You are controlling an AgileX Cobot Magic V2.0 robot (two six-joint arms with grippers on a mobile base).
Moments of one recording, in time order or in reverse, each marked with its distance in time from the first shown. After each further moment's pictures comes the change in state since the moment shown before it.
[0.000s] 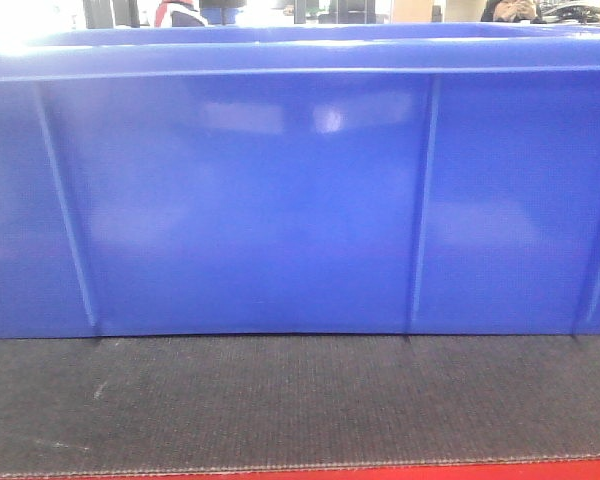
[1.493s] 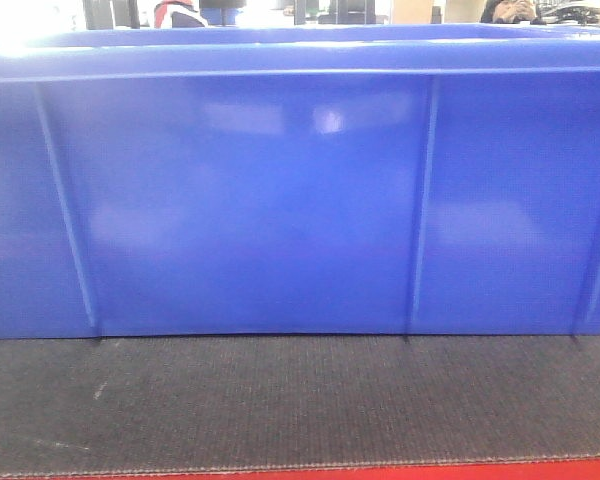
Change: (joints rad) left arm 0.000 -0.865 0.719 -0.028 -0.442 -0.004; right arm 0.000 -1.008 0.811 -0.022 -0.530 0.000
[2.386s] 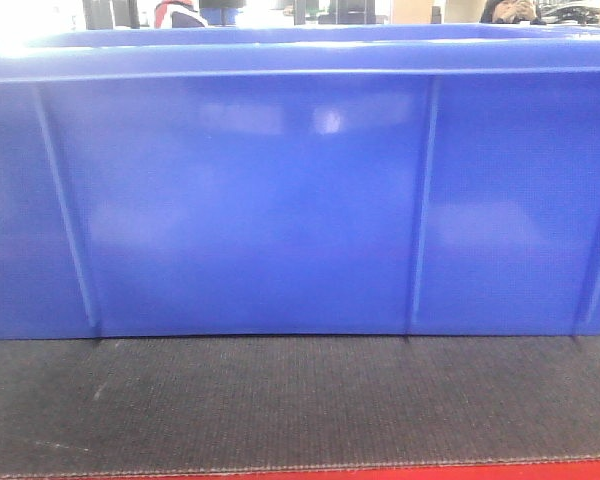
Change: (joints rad) left arm 0.150 -0.138 0.434 -0.077 -0.340 0.005; right arm 0.000 0.000 0.000 0.000 0.000 -0.002
